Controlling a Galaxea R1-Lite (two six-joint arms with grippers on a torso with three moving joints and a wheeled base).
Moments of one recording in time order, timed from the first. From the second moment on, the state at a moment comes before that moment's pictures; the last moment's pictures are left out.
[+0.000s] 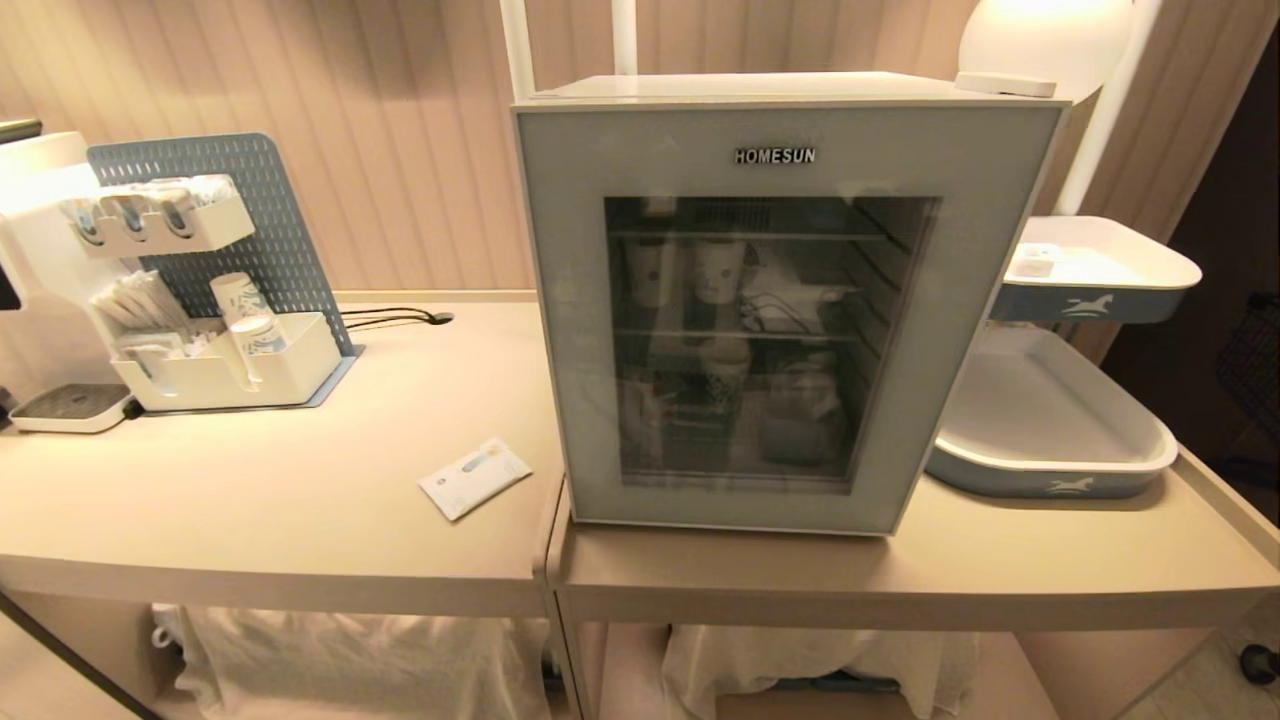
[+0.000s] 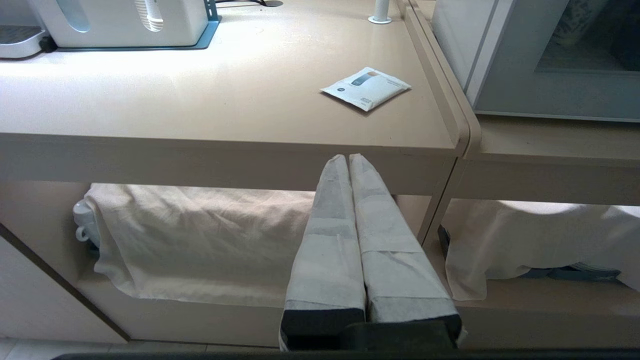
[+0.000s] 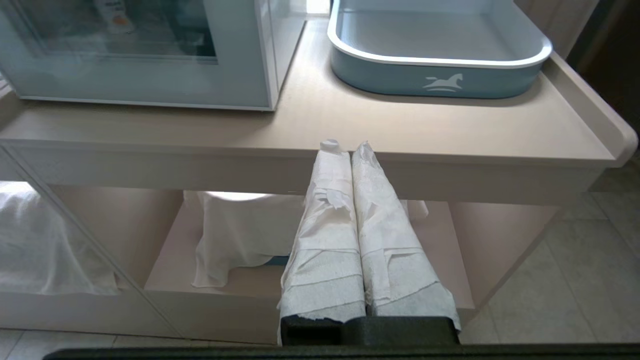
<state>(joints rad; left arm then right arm) 0.00 0.00 0.00 0.00 0.00 -0.02 0.00 0.00 -0.01 0.05 0.01 -0.05</state>
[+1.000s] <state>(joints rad) -0.11 0.67 -1.07 0.44 0.07 -0.25 0.01 0.00 -0.02 0.06 0.01 -0.05</state>
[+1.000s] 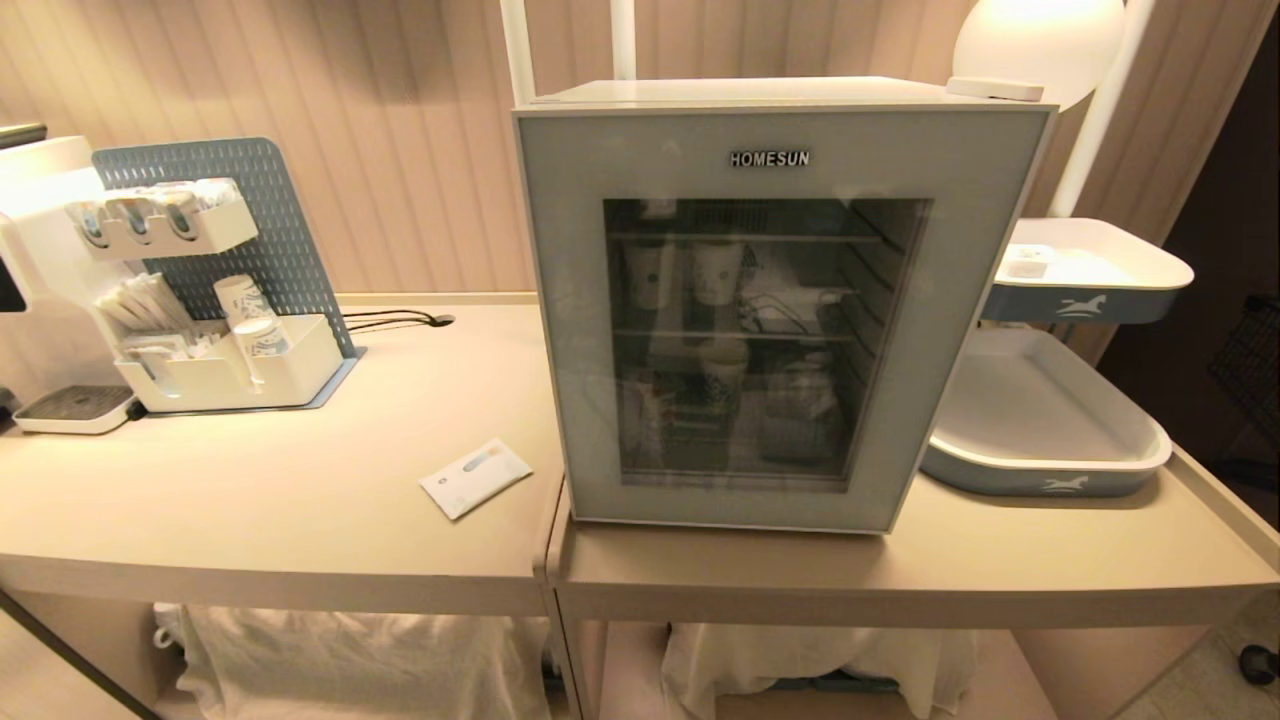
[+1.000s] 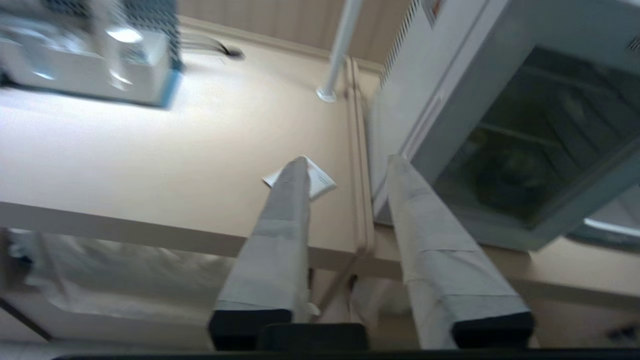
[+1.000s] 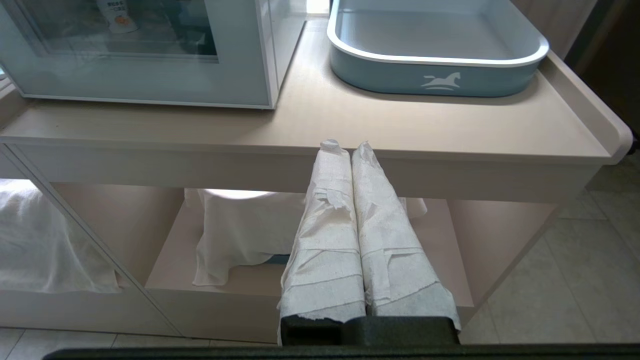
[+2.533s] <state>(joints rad) -0.13 1.96 -0.82 -1.19 -0.97 -0.29 0.01 0.00 -0.02 0.05 0.01 -0.03</state>
